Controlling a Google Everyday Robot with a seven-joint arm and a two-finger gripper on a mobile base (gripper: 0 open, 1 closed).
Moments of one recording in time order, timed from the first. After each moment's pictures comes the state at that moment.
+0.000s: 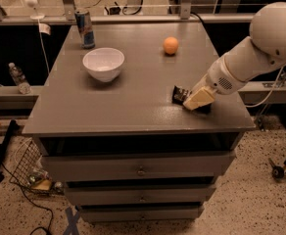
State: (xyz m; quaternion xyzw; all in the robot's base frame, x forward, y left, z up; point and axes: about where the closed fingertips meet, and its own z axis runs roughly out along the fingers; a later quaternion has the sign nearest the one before) arm 0.581 -0.154 0.824 -0.50 0.82 0.11 0.25
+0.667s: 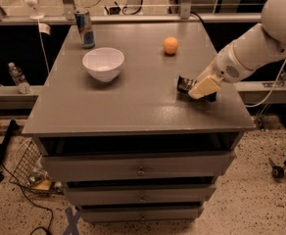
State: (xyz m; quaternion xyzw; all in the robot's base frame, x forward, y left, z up) arm 0.601 -0.163 0.854 -0.50 0.81 0.11 0.28
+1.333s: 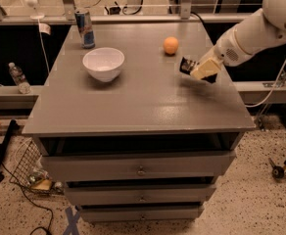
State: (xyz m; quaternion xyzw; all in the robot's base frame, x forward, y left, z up) arm 0.659 -0.176 0.875 -0.48 0.81 0.08 0.32
